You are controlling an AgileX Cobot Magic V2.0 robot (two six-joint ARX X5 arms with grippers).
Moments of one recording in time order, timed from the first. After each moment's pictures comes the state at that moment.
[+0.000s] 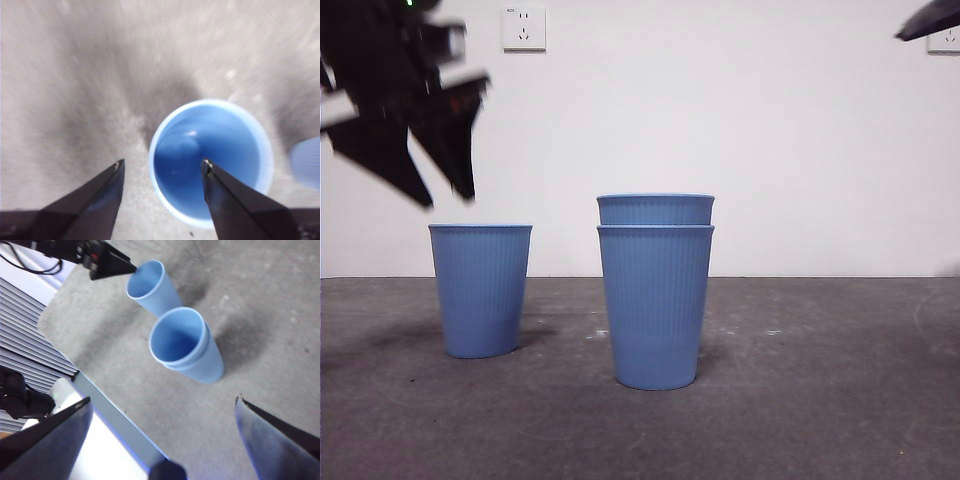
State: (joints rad) left arm -0.27 1.51 1.27 -0.75 0.13 0.02; right arm 0.25 0.97 1.06 -0.89 -0.67 -0.01
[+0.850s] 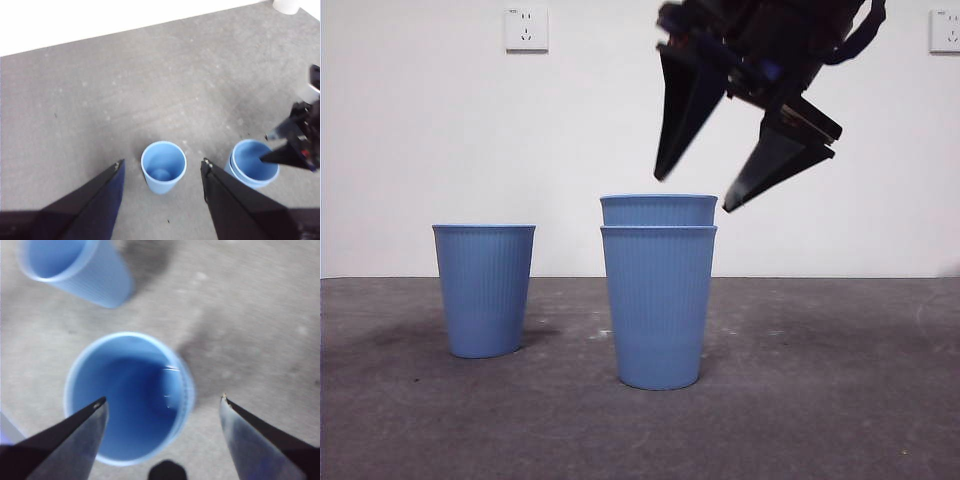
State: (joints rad) left arm -0.27 1.01 1.58 -1.14 0.14 0.02; right arm 0.60 1.53 1.21 -0.66 -0.23 0.11
